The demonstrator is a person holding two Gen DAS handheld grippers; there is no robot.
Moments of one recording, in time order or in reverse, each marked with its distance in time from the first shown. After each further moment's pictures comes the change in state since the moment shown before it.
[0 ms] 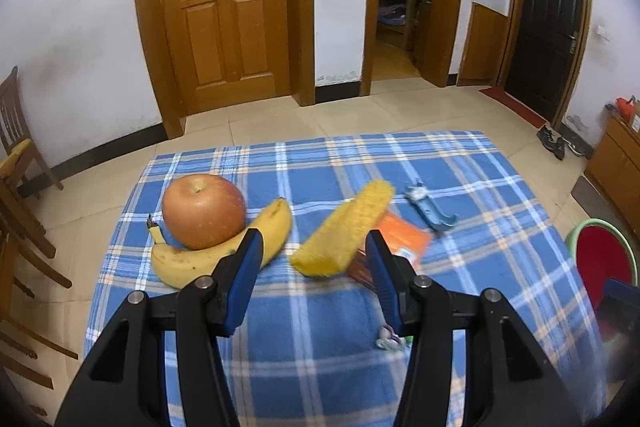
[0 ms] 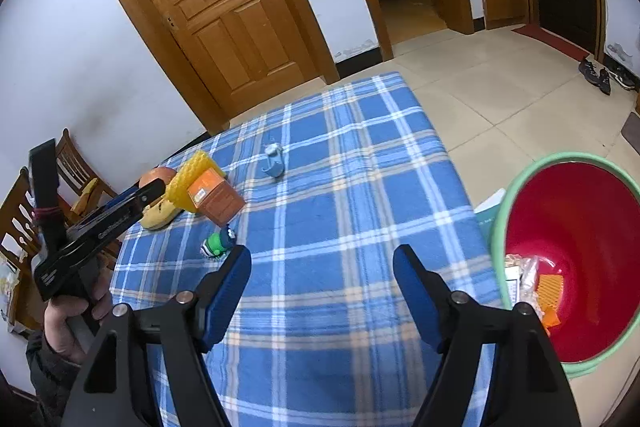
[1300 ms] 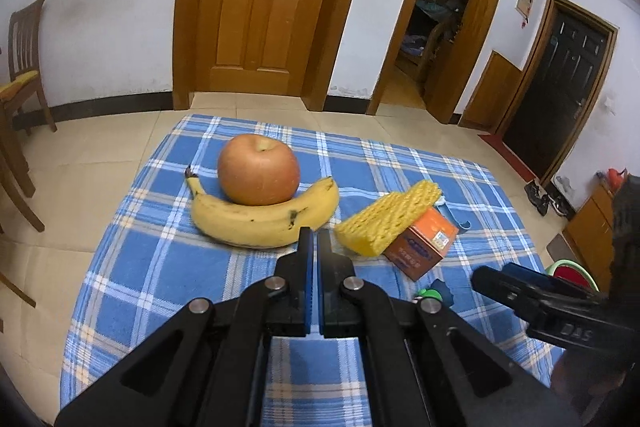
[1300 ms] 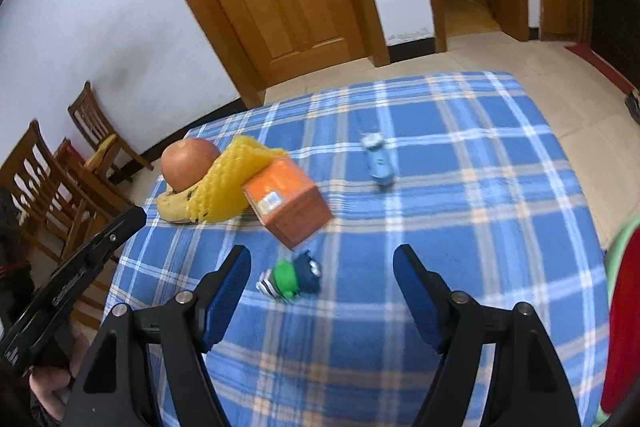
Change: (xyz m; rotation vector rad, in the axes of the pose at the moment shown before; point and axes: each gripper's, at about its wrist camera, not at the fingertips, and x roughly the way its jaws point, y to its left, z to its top) left arm -0.024 0.065 -0.034 -0.228 -0.043 -0.075; right arm 0.095 0.090 0.019 -0.160 0.084 0.072
